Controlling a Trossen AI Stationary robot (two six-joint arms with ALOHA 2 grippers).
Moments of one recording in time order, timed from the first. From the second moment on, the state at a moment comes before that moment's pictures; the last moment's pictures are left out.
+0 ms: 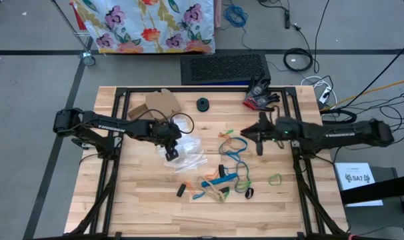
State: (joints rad) left arm 0.09 1.40 0.76 -0.43 -0.06 -0.26; right arm -0.10 0.80 0.38 0.09 0.06 0.17
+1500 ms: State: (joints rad) left arm -0.23 1.32 0.91 -0.71 -0.43 -0.34; right arm -0.12 1.78 1.07 0.21 -0.18 -0.09
